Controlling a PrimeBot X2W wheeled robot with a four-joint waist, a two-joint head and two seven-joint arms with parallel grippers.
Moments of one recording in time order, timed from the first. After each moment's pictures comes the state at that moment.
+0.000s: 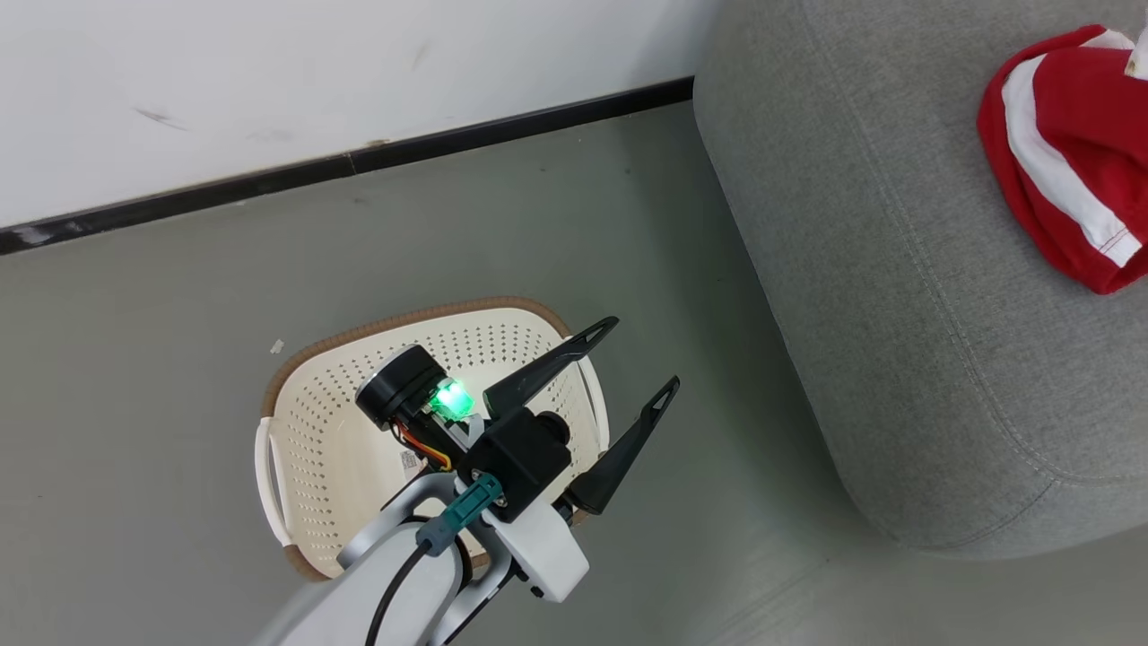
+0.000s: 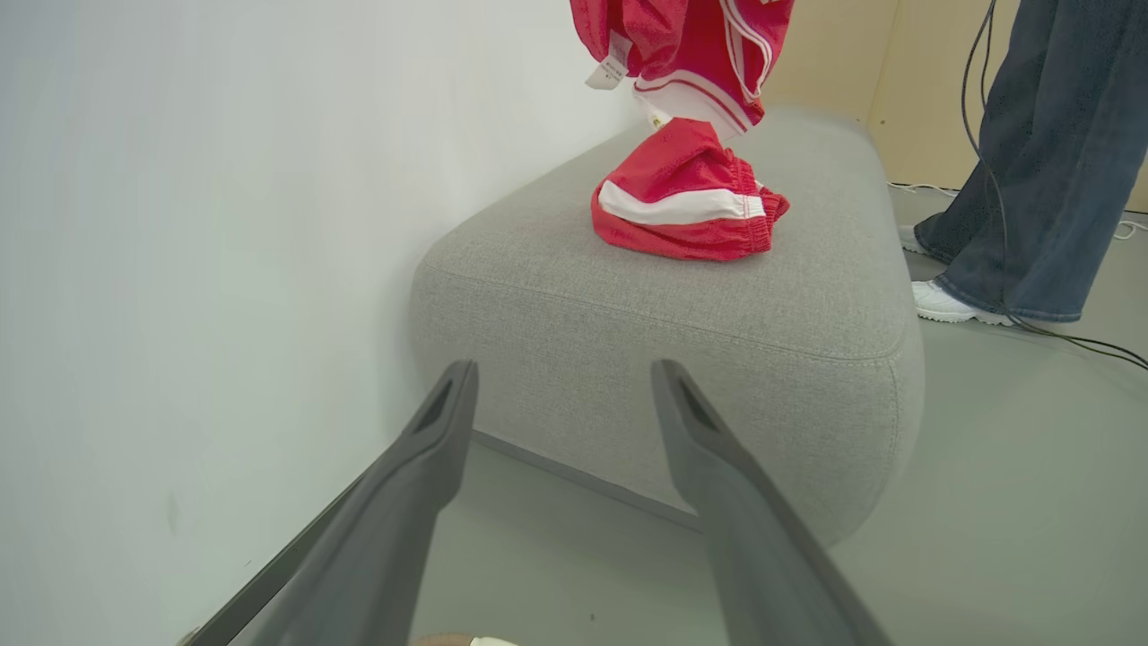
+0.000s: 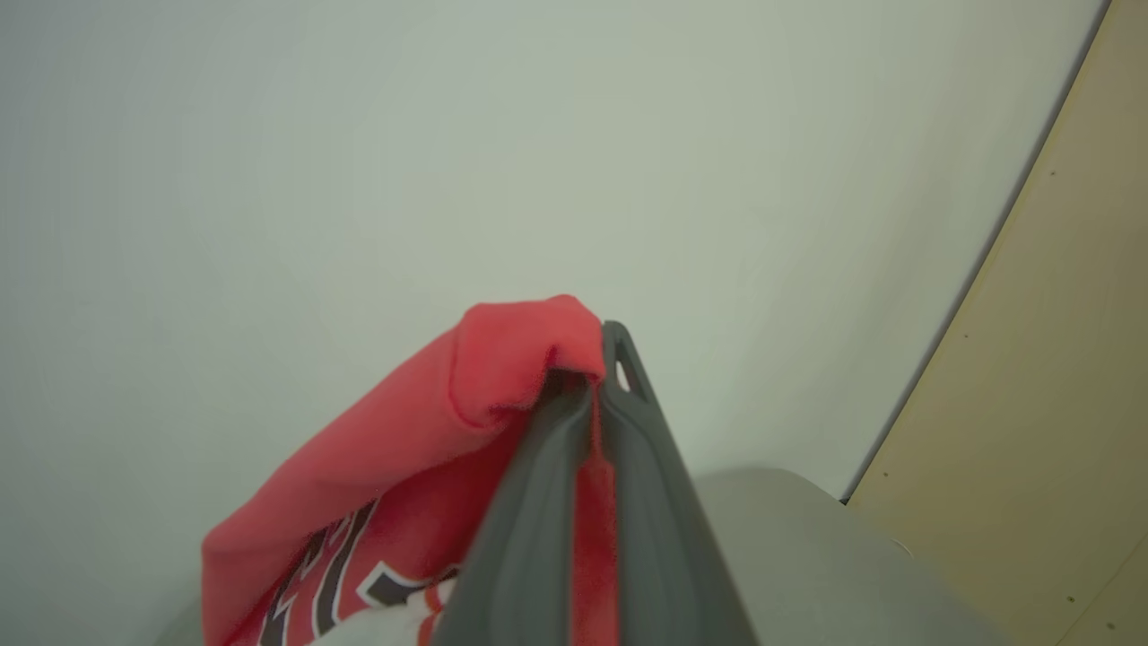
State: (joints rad) left arm -0.47 0.14 -0.68 -0.02 -0.20 -0.06 -0.05; right arm -1.06 -0.62 -0.24 0.35 0.06 0.13 0.10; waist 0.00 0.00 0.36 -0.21
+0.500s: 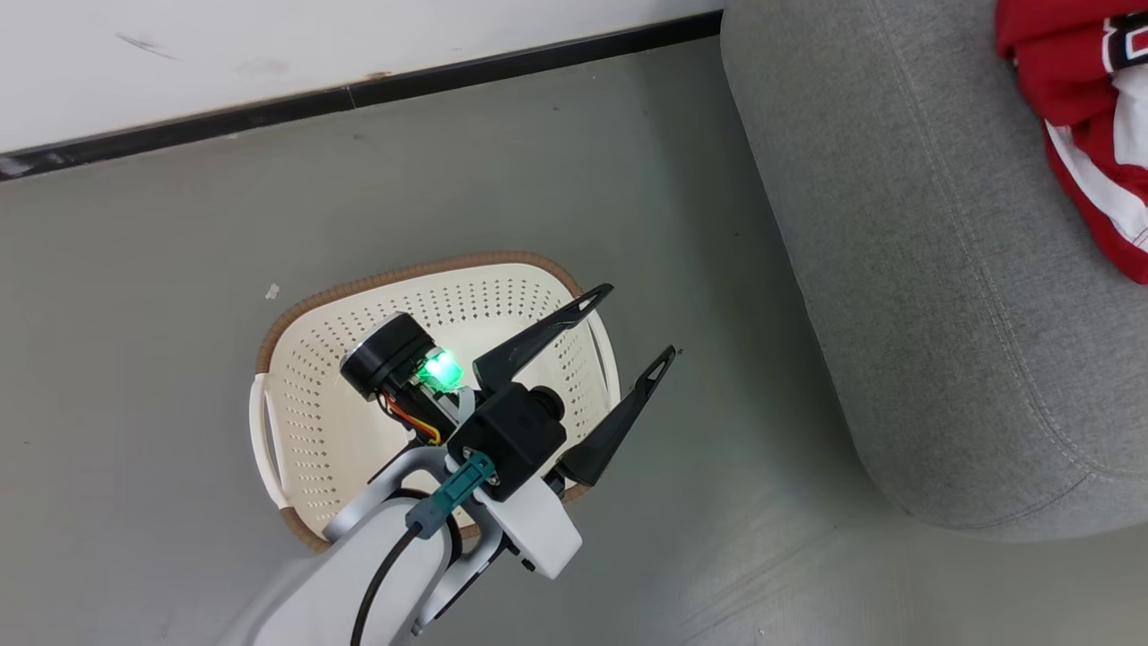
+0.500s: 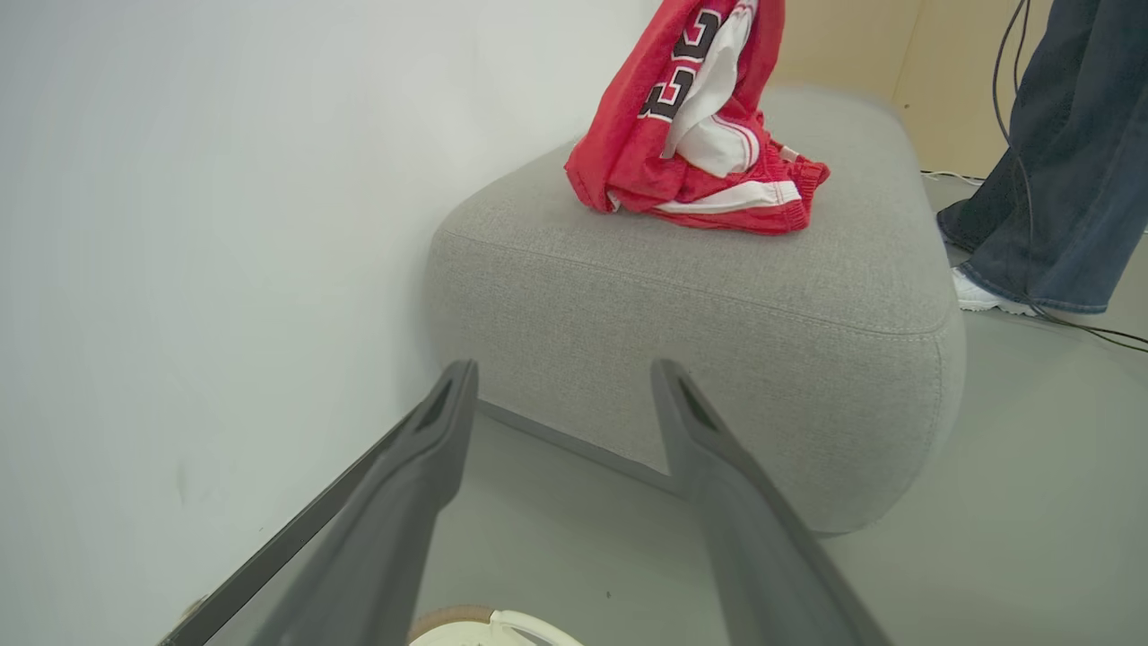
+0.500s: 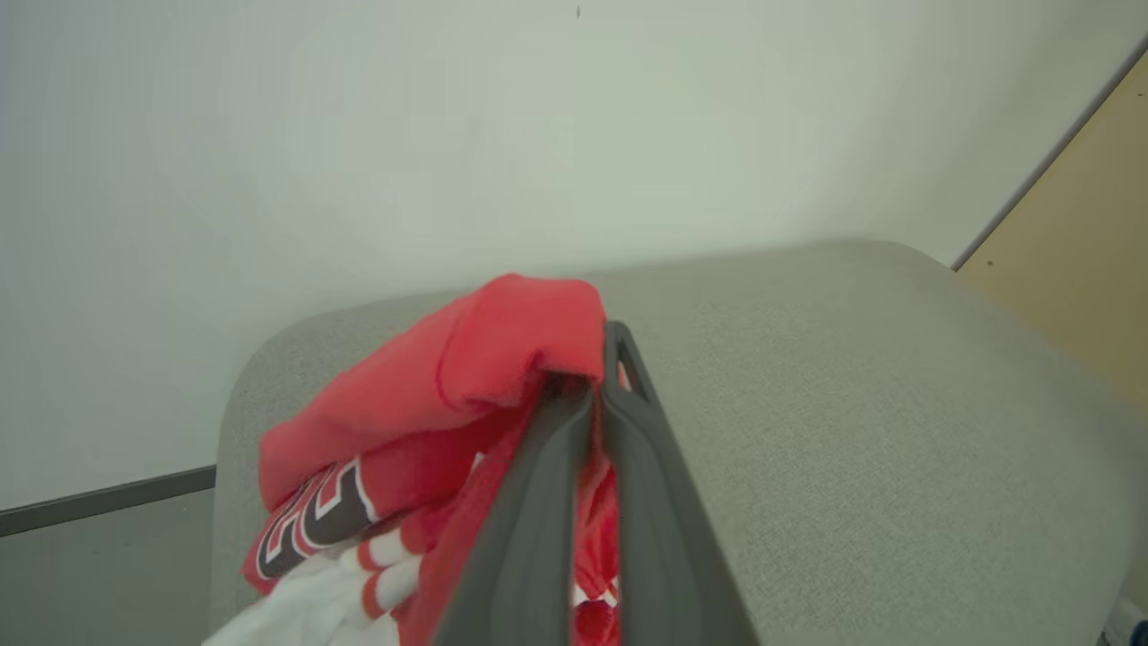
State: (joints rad) left arm -0.51 0.16 -0.67 -0.05 -0.19 -0.06 -0.03; right arm -0.90 -0.48 -0.27 0.55 0.04 0.13 0.04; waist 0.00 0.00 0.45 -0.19
